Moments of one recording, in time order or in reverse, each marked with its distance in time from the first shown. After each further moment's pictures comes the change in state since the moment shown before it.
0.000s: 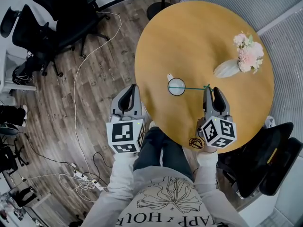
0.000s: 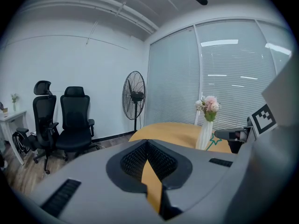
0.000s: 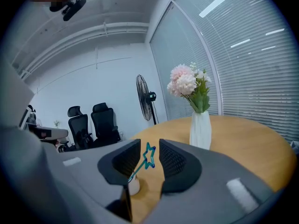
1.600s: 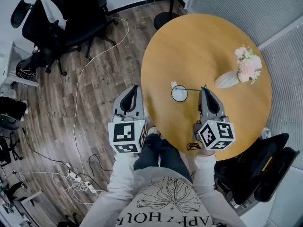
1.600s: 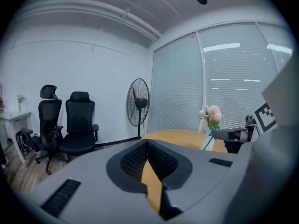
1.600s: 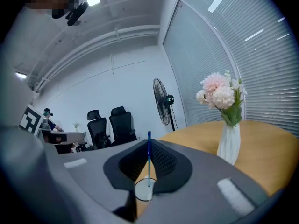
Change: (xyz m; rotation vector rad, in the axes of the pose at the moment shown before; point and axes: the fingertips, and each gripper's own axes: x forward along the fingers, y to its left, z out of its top) left arm -0.022 0.013 0.028 -0.025 -0.069 0.044; right arm 0.004 0.067 0.034 -0.028 -0.023 0.216
